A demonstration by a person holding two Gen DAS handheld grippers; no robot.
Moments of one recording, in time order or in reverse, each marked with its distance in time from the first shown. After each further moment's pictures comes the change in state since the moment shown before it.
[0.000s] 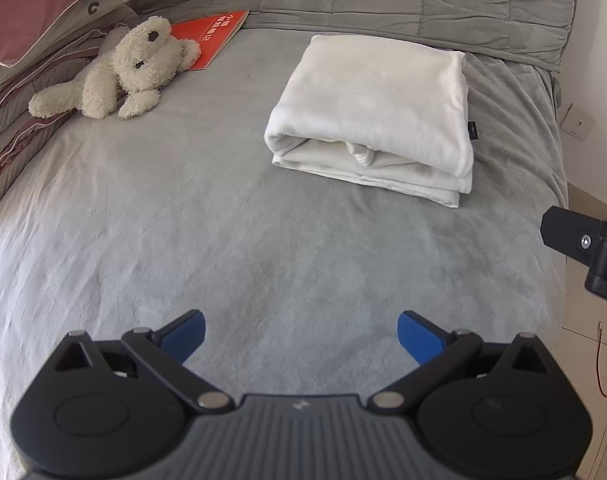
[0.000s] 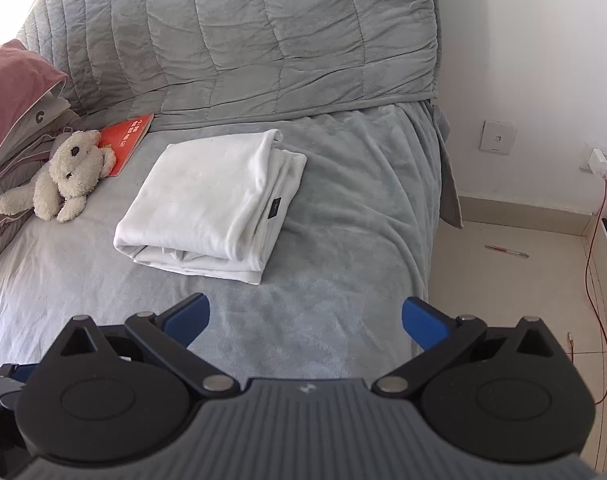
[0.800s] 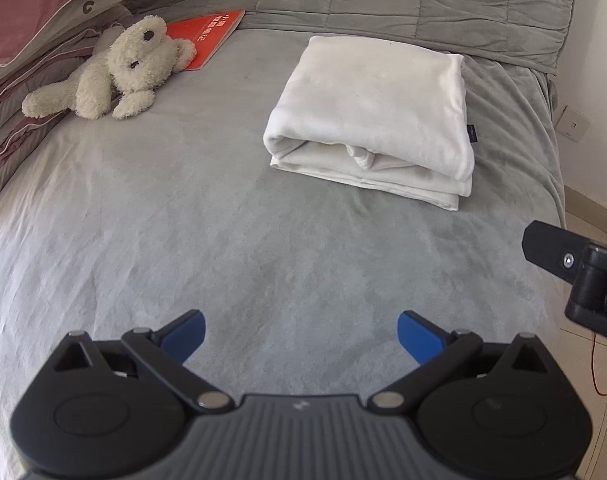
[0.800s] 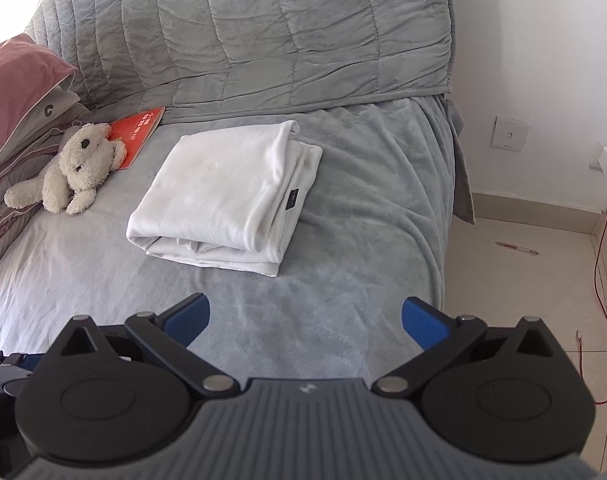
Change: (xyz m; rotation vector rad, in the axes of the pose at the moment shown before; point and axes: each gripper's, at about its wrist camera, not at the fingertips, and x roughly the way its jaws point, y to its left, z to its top) left arm 0.003 0.003 0.003 0.008 -0.003 -0.029; right arm 0.003 0.009 -0.005 -0.003 0.012 0.022
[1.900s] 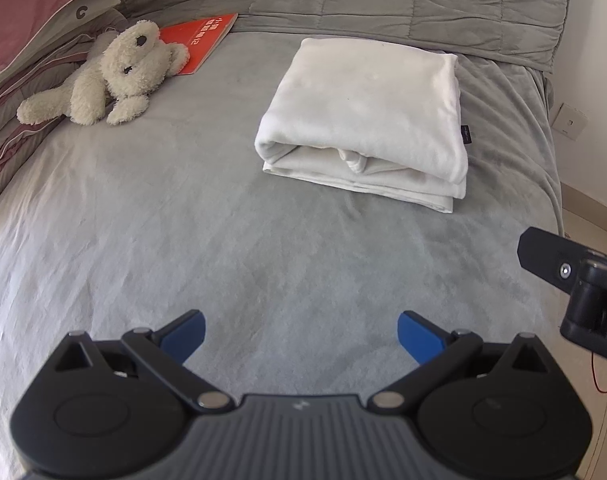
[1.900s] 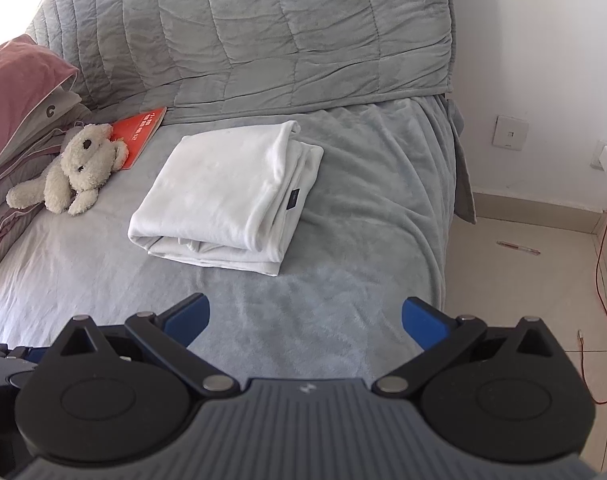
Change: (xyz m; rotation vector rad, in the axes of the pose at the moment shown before) left arm 0.001 -0.004 0.003 0.015 -0.003 -0.005; right arm -0.002 -0.002 -0.001 0.002 -0.004 0.003
